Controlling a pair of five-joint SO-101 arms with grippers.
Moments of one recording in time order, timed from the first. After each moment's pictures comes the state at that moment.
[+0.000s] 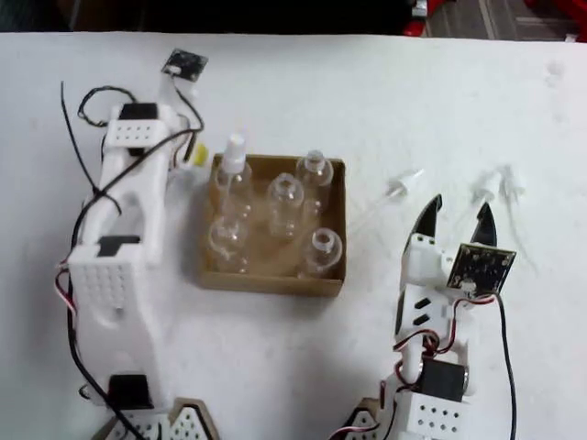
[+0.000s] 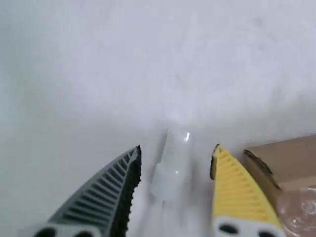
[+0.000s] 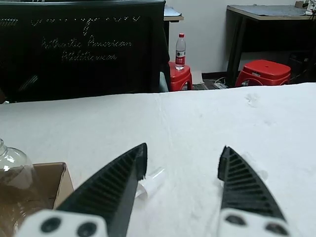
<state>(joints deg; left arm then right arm) -8.5 41.0 -26.5 64.0 -16.0 8.2 -102.7 96.4 21.7 1.8</state>
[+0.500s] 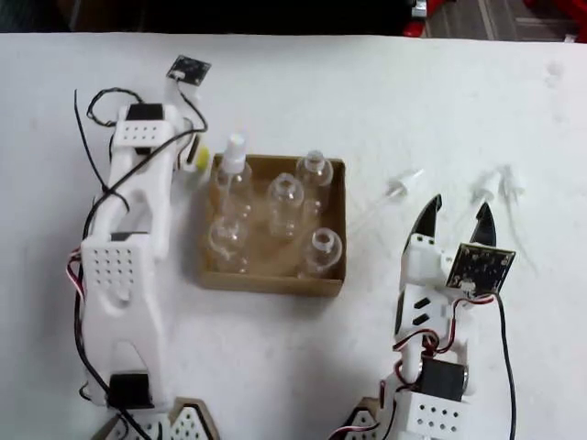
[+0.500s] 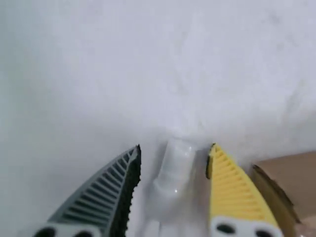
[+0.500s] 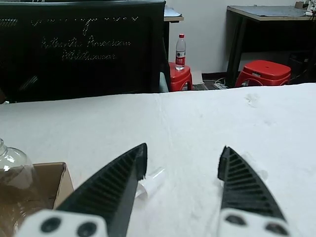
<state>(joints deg) -8.5 51.6 -38.8 69.0 -15.8 8.2 -102.7 96.4 21.7 1.8</state>
